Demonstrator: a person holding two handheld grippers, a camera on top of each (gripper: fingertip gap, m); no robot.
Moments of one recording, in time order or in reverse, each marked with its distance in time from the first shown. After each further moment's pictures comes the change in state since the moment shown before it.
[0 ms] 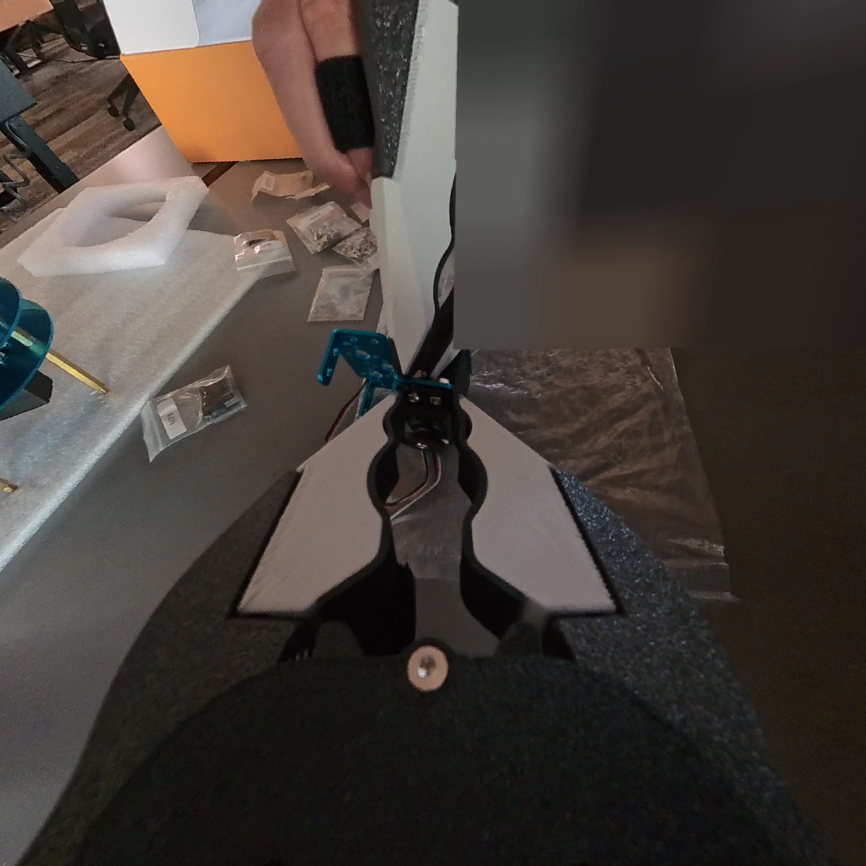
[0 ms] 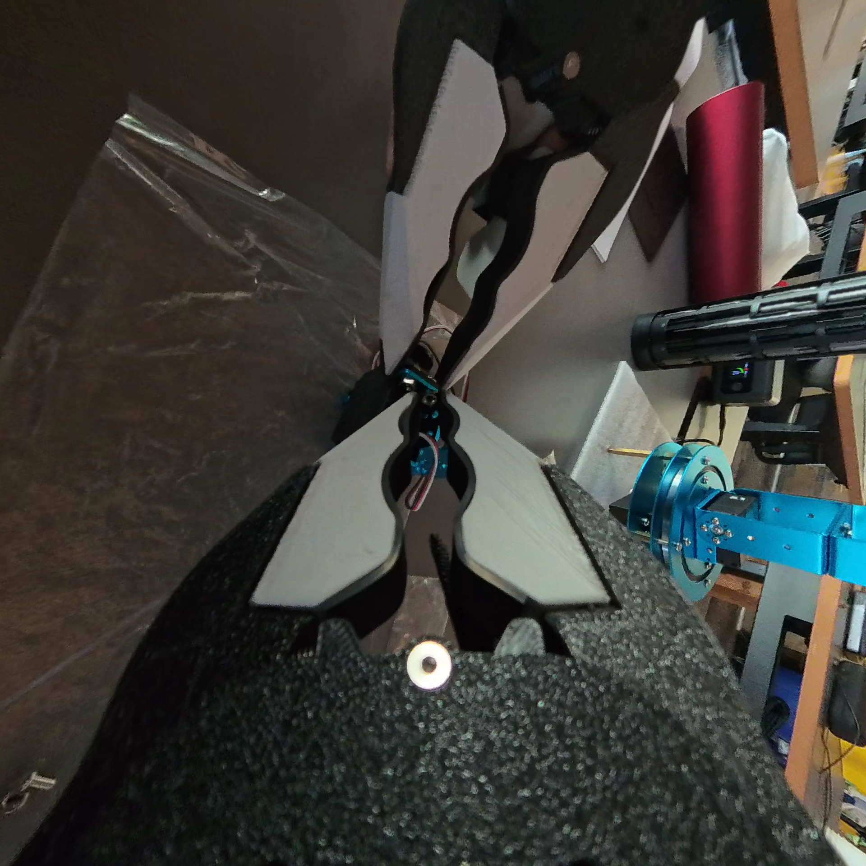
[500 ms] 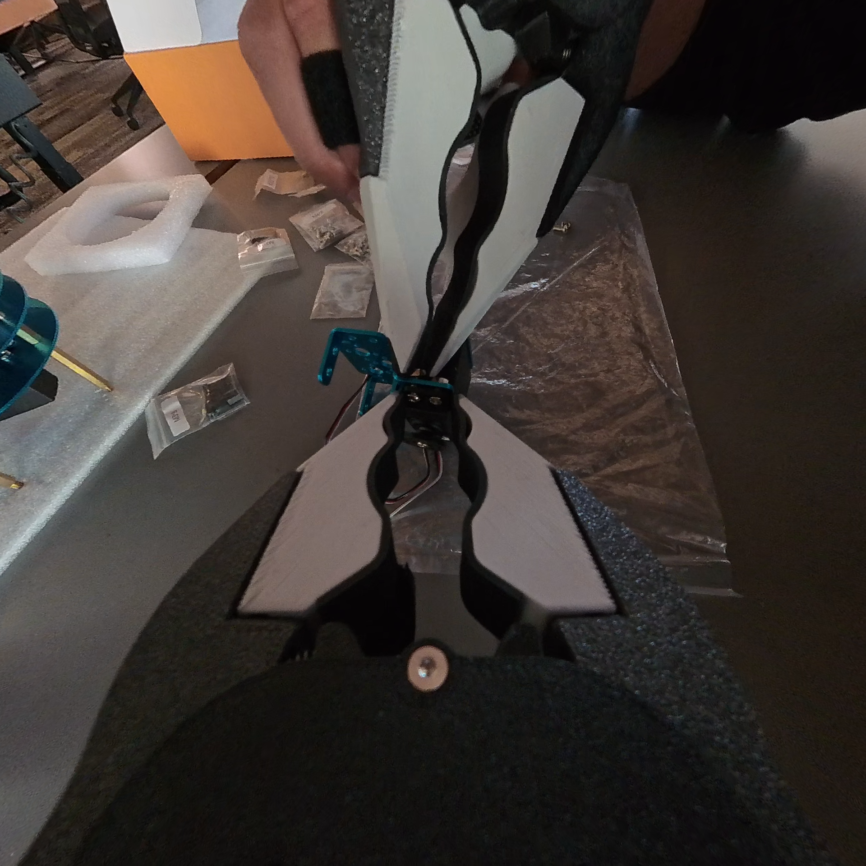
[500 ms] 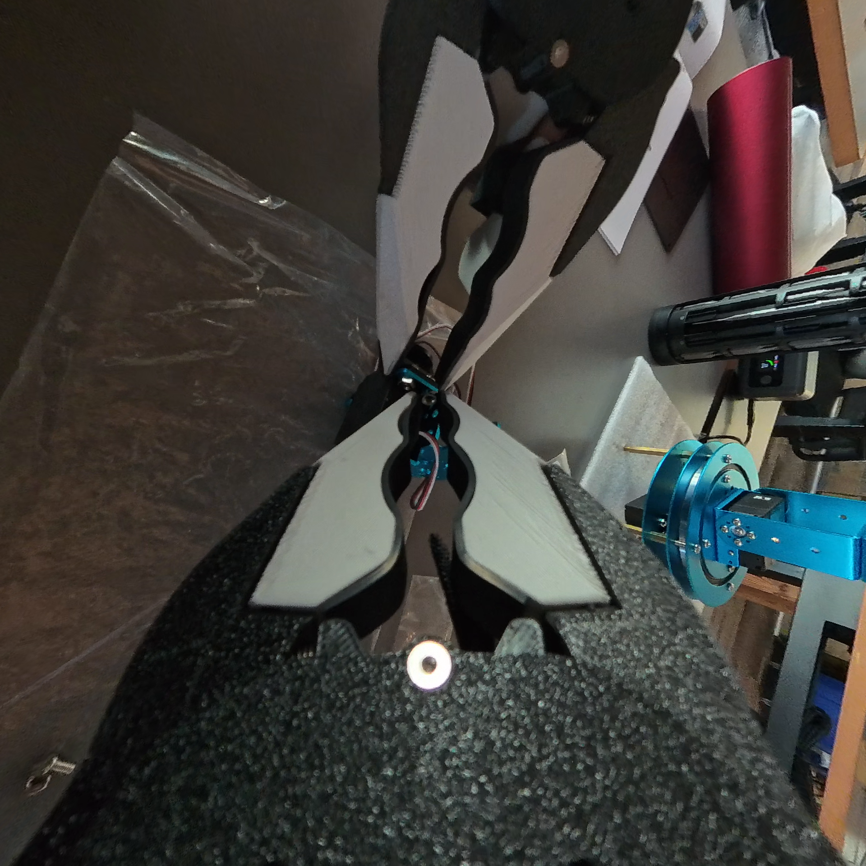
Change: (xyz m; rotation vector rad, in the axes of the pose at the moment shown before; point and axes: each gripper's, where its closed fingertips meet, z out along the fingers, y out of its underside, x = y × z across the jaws) left arm -0.001 0.001 0.000 -0.003 -0.007 0.005; right arm 0.000 0.000 0.000 -0.004 -0.043 0.040
